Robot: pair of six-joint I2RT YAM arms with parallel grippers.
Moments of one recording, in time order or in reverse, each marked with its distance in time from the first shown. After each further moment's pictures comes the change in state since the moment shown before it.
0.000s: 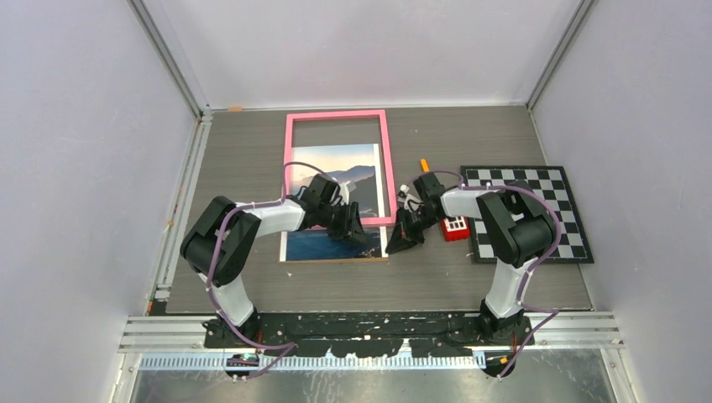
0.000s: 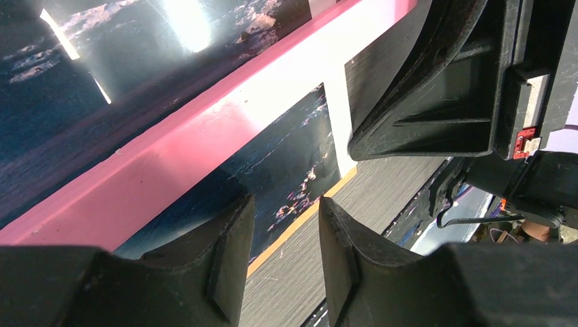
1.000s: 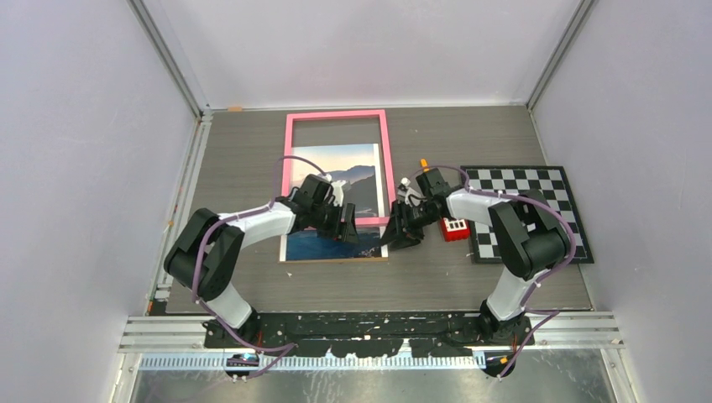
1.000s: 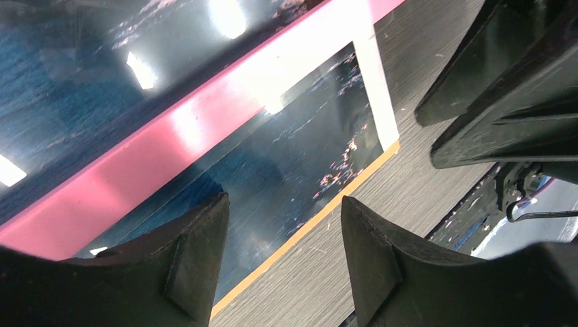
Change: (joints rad) left arm 0.011 -0.124 -0.035 -0.079 -0.100 0.178; right arm -0.002 -0.093 -0.007 0.025 -0.032 0.030
